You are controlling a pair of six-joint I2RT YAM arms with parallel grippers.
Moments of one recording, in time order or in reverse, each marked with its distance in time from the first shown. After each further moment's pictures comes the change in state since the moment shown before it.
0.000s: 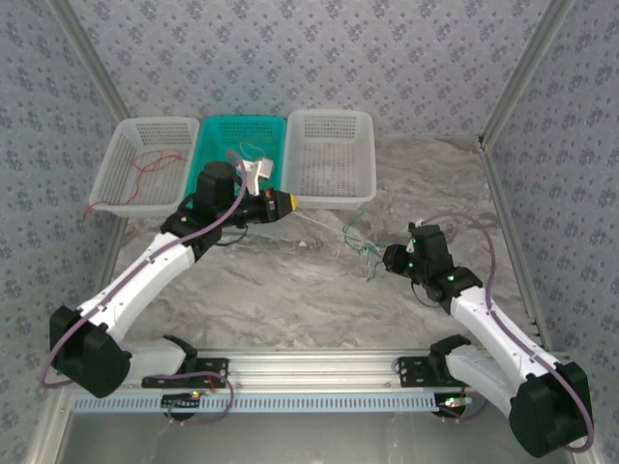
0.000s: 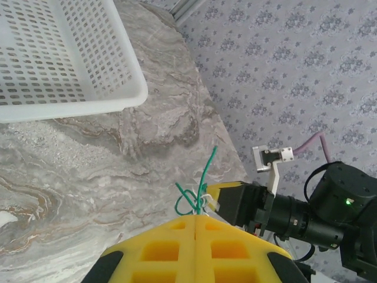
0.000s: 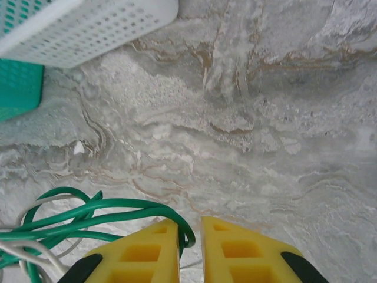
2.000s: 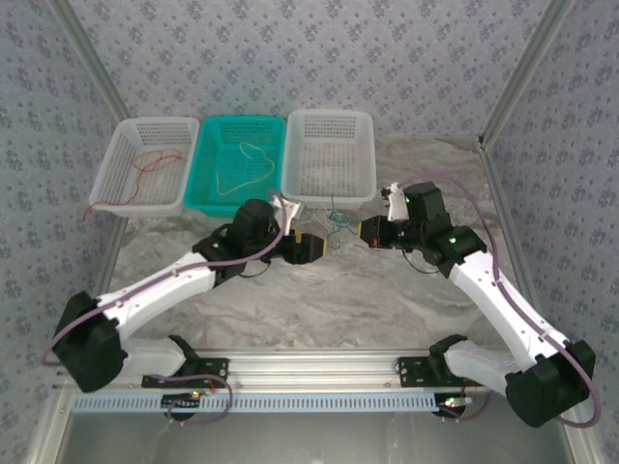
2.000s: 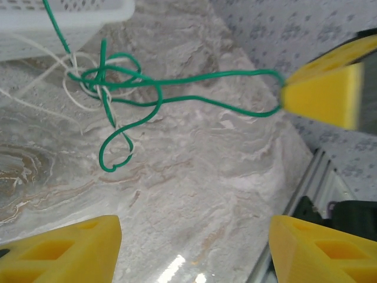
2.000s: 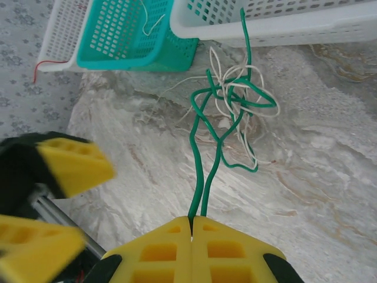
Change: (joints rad) left arm -0.246 0.042 -0.206 0.137 -0.188 0.134; right arm 0.081 0.165 0.451 -0.212 -0.328 -0.115
